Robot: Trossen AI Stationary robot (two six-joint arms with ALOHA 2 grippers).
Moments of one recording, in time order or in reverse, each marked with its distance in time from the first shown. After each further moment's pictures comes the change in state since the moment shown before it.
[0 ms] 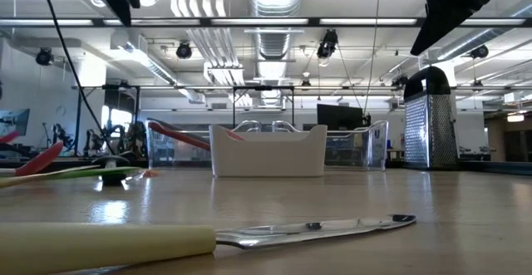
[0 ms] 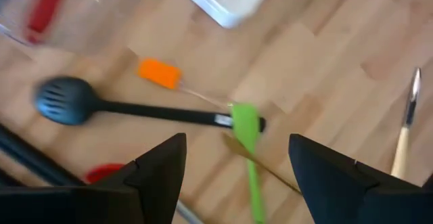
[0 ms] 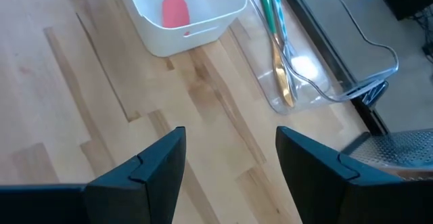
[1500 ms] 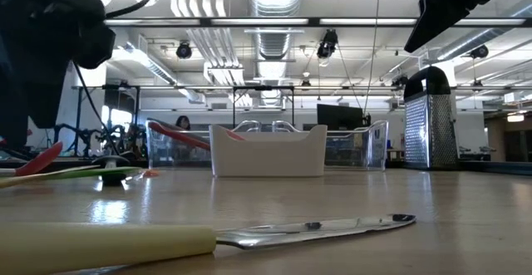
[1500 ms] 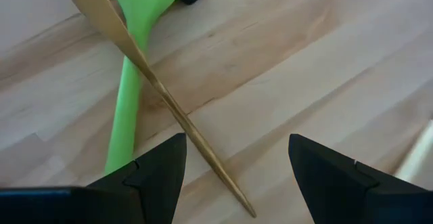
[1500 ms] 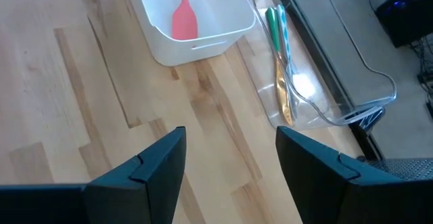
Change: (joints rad) left arm -0.534 0.170 -0.609 0.741 0.020 -0.919; right arm 0.000 0.000 -0.003 0.056 0.017 -0.115
